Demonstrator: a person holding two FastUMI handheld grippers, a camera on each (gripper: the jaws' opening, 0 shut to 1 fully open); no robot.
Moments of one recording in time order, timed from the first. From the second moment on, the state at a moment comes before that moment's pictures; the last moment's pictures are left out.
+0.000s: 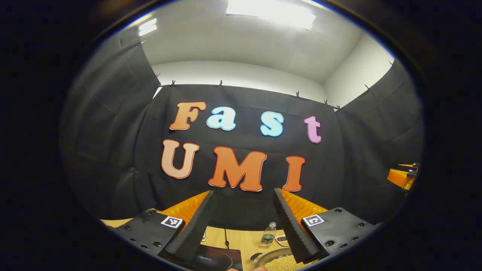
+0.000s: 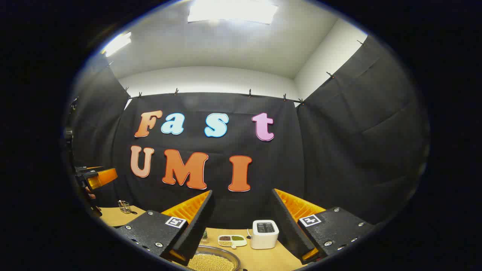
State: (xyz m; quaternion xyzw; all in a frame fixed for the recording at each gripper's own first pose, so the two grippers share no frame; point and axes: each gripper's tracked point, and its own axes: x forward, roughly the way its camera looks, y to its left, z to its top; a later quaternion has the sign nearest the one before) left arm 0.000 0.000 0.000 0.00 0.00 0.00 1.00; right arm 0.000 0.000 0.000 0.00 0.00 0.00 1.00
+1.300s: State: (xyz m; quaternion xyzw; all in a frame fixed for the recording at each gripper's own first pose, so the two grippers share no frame) left arm -0.003 -0.019 -0.011 0.01 0.01 -0.03 1.00; right arm -0.017 0.024 -0.070 0.07 0.12 0.09 0.99
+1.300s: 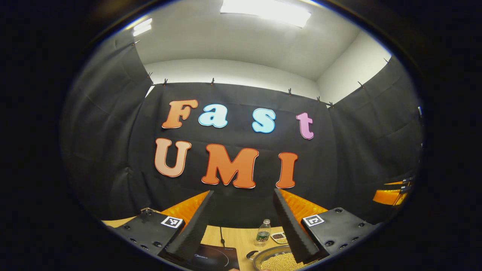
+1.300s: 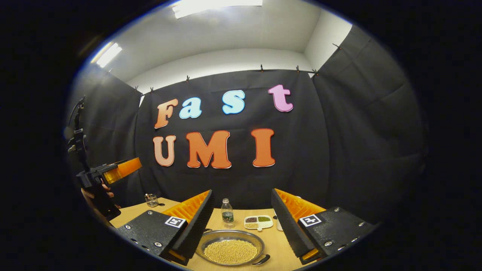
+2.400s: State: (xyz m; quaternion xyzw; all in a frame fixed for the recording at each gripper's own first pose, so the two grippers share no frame) left arm 0.003 -0.015 -0.054 0.04 0.05 -0.02 1.00; right arm -0.079 0.034 -0.266 0.23 0.43 0.06 0.87
